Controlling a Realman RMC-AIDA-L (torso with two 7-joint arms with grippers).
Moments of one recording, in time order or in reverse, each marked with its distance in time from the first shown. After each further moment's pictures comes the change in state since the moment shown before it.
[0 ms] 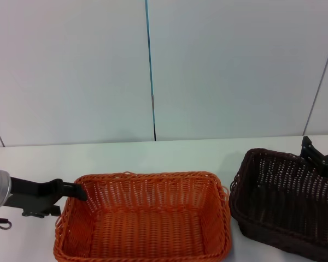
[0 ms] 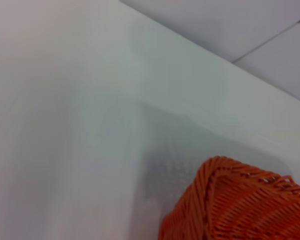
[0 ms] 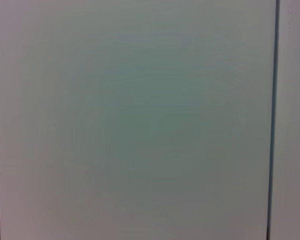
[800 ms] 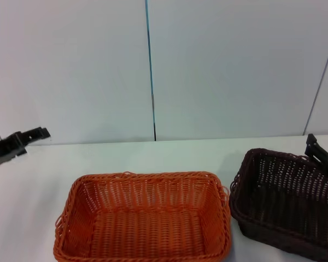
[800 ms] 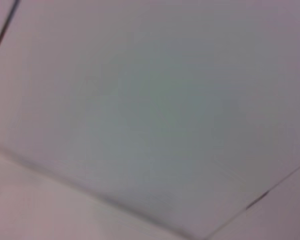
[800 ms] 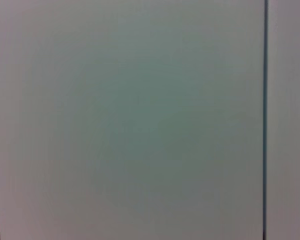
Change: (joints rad) left arm 0.222 -0.156 -0.114 -0.327 -0.359 0.232 0.353; right arm -0.055 0.003 -0.010 0.073 0.006 0.009 0.006
